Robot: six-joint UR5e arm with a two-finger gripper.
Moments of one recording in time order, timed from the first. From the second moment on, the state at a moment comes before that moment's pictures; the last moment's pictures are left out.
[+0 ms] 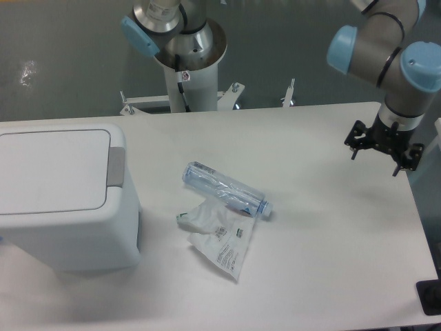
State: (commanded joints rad) arm 2.89 -1.97 -1.54 -1.11 1.52 1.39
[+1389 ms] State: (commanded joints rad) arm 2.65 -1.78 -1.64 -1.25 1.44 0.96
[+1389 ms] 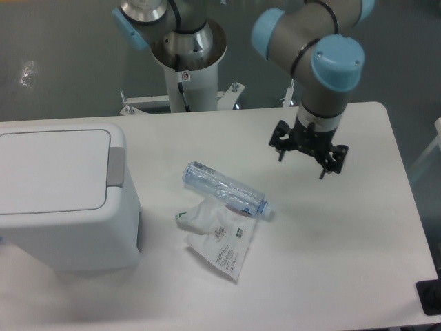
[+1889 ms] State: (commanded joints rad) arm 2.64 -1.76 -1.57 -1.34 1.30 0.68
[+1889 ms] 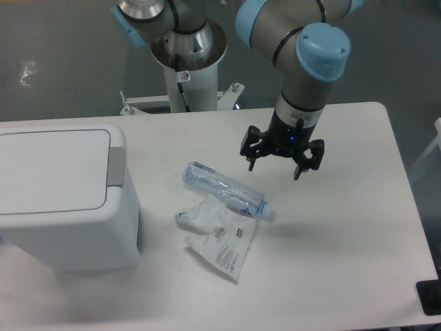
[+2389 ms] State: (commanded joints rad) arm 2.55 -1.74 -1.52 -1.33 1.13 0.54
